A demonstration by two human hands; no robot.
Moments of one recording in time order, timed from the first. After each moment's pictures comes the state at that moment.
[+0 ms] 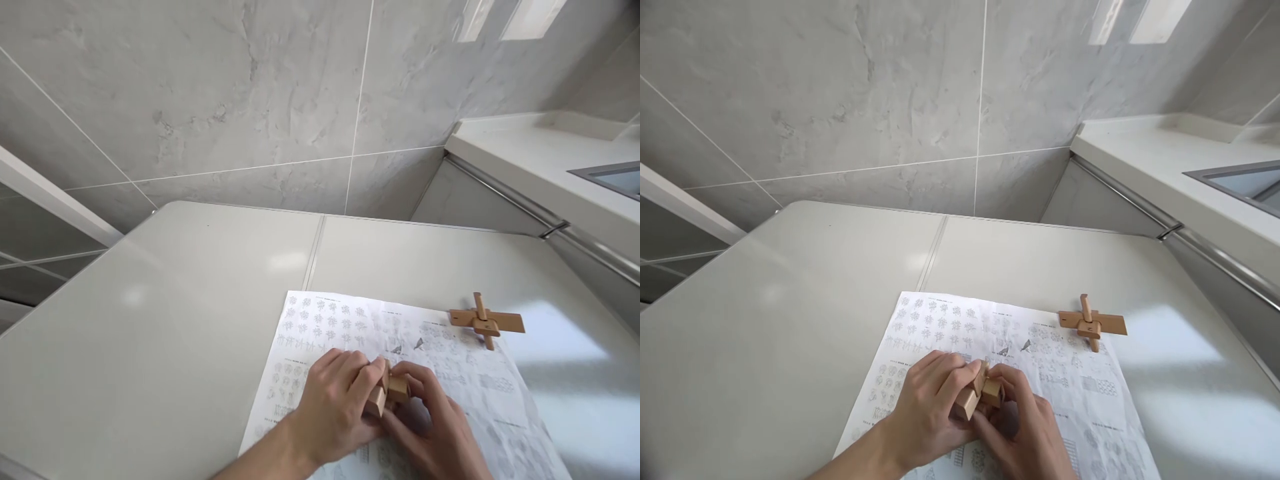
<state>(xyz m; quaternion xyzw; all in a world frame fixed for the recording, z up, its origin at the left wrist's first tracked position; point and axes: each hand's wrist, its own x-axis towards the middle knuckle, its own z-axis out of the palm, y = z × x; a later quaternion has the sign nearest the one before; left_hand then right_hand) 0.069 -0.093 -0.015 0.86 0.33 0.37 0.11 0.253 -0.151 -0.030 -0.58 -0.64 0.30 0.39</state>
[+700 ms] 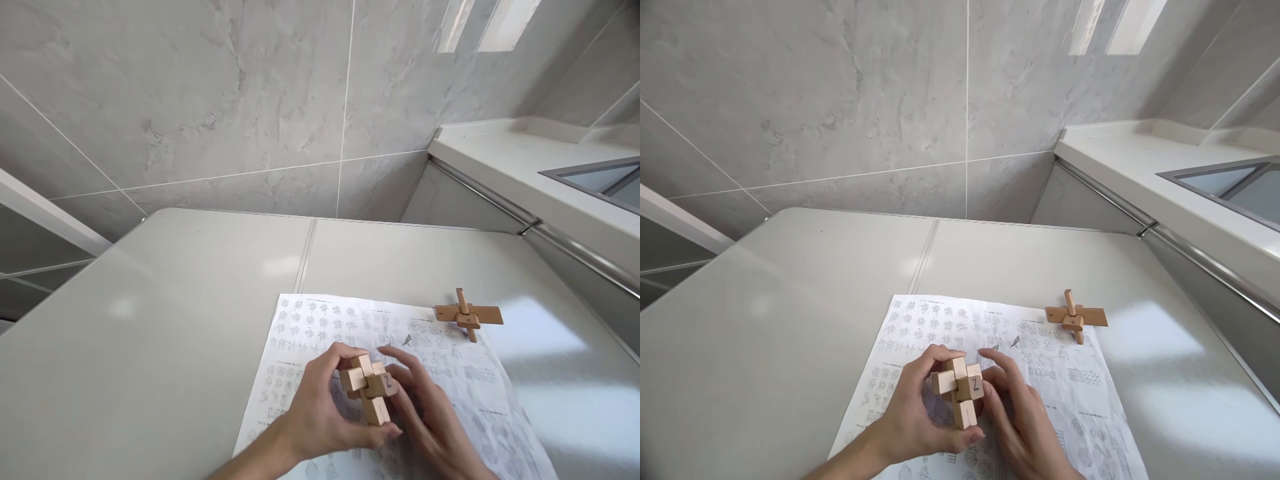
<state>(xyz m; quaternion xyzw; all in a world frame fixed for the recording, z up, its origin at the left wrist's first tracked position) 0.068 -0.094 0.002 0.65 0.35 0.37 0.56 0.259 -0.146 -0.025 -0.53 -0.58 0.45 0.44</state>
